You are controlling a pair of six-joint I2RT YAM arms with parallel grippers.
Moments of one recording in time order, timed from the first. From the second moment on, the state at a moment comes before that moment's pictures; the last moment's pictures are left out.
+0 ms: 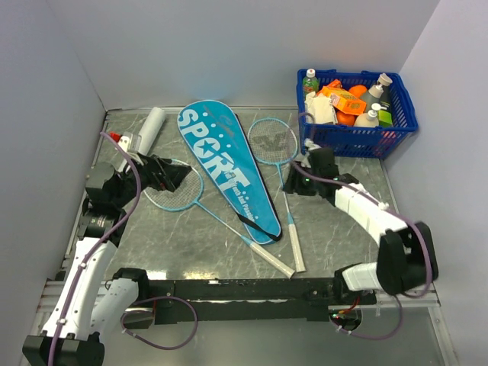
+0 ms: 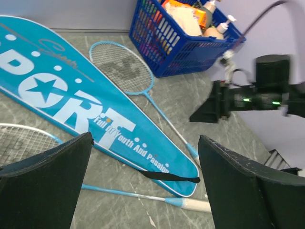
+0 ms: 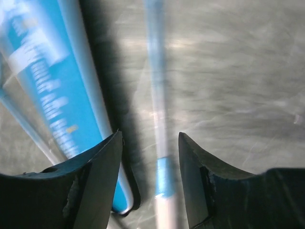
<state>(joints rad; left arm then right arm) -0.10 0.76 0.77 -0.04 0.58 -0.44 0.23 1.39 0.83 -0.30 -0.20 0.41</state>
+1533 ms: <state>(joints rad) -0.10 0.73 0.79 -0.22 0.18 -0.43 0.95 1.96 1.32 -0.41 -0.13 0.10</state>
